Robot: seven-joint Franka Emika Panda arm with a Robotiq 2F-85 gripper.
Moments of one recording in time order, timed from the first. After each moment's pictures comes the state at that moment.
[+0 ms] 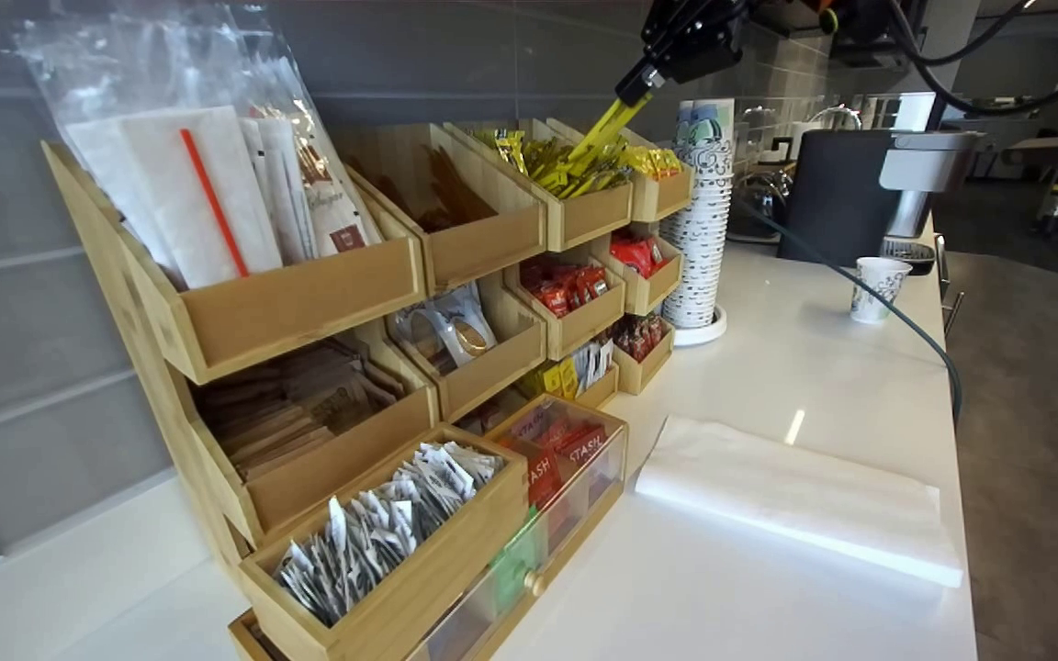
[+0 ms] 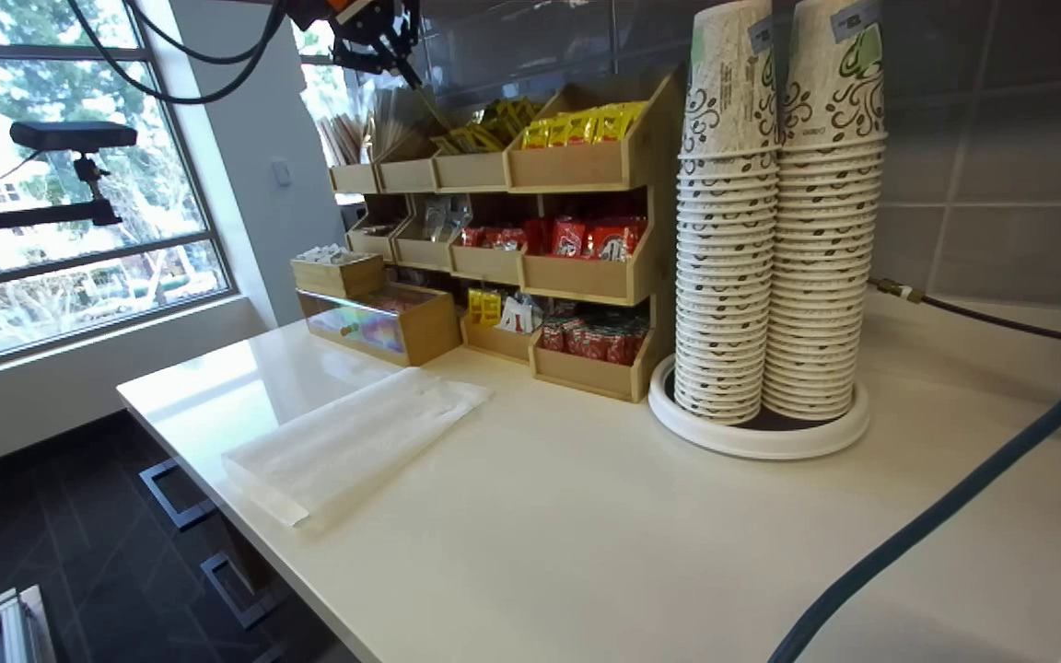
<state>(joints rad) 0.18 -0.29 -0.12 -2.12 0.22 2.61 -1.12</state>
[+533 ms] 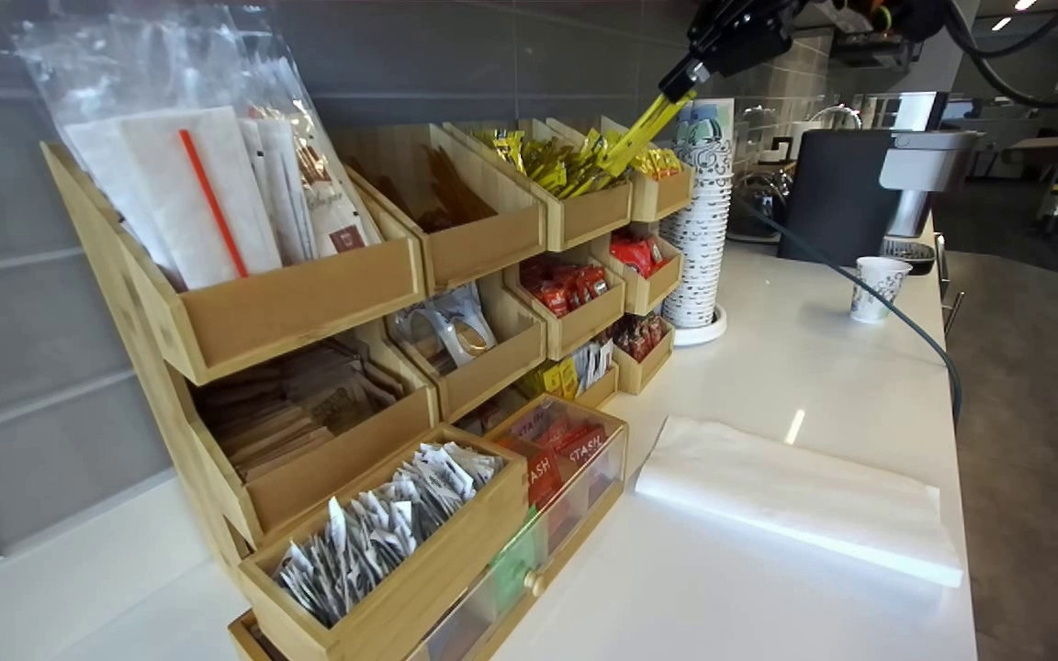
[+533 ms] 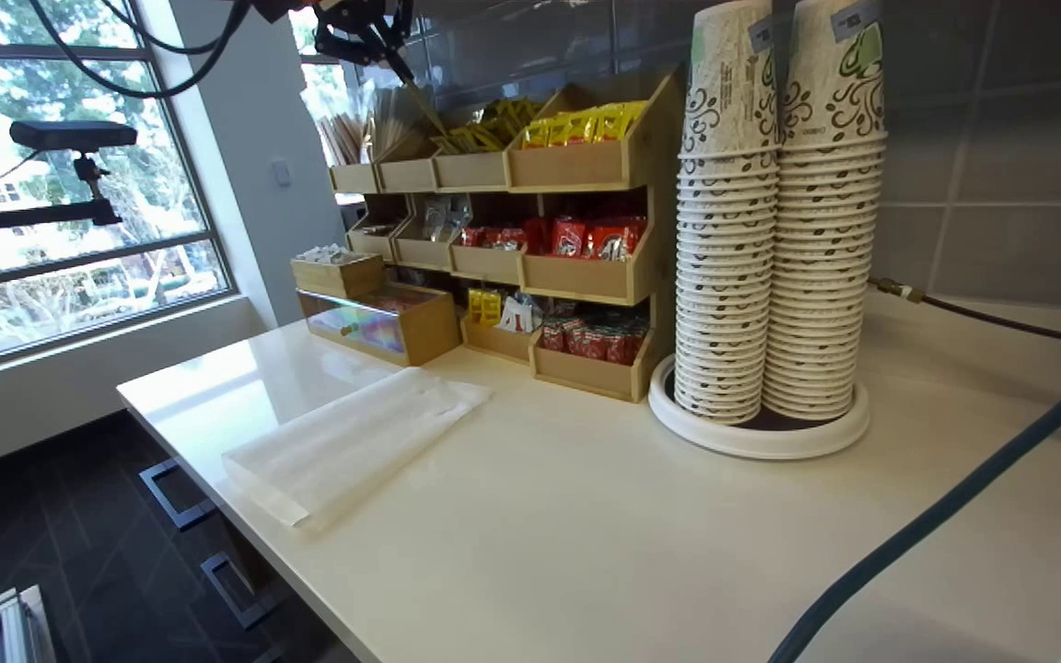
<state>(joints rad) 0.17 -0.39 -0.17 -2.19 0.28 2.57 -1.09</state>
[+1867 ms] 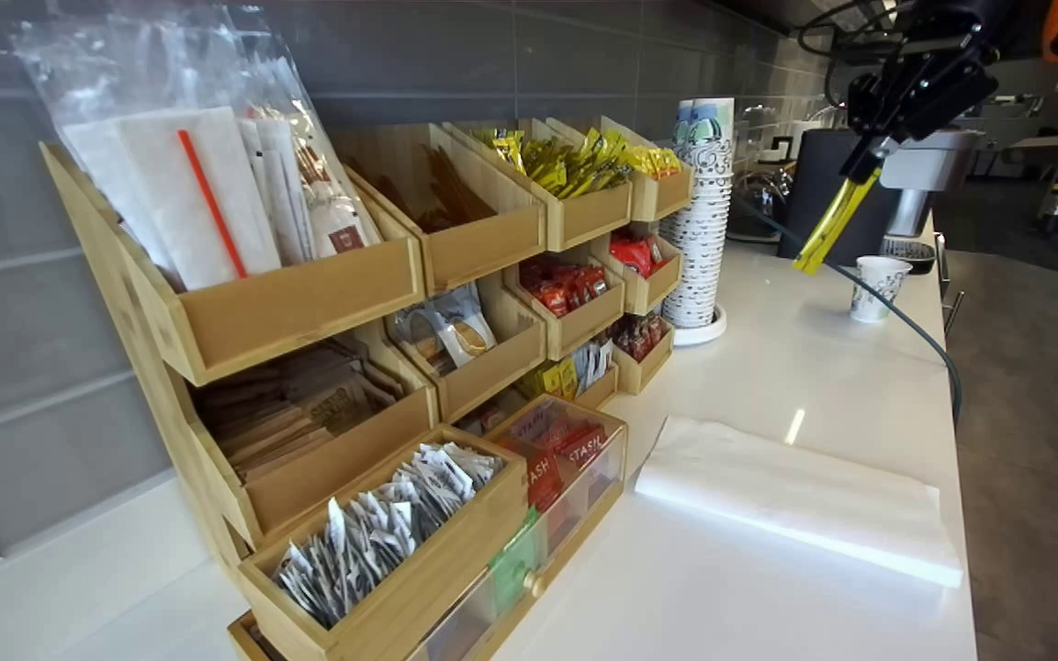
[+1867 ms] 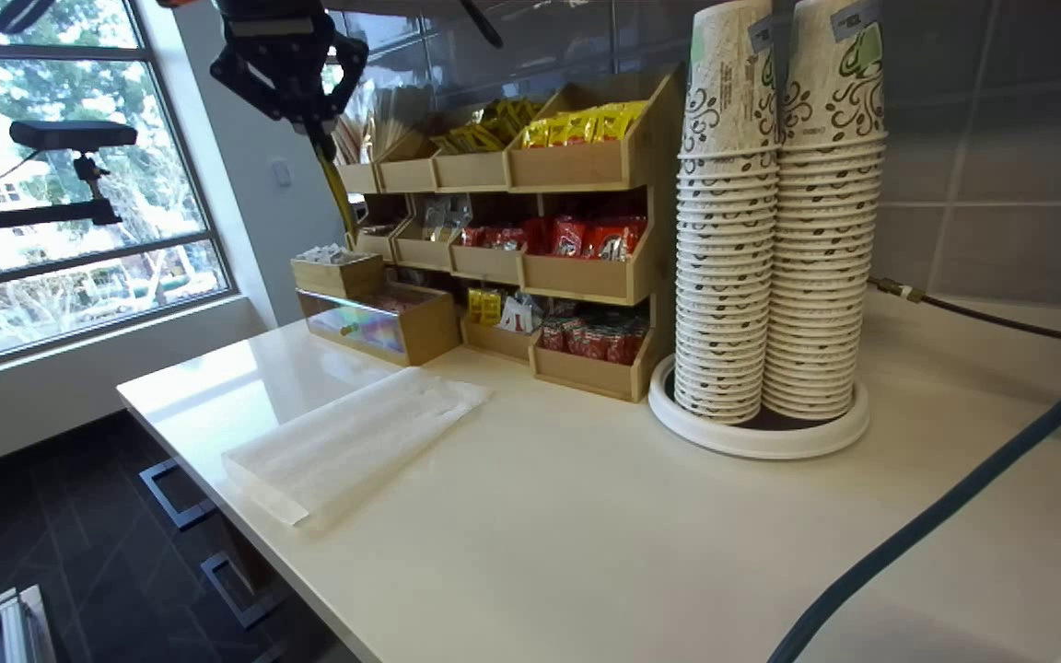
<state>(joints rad) 0.07 -0.58 -0.30 -2.30 0.25 1.98 -1.05</state>
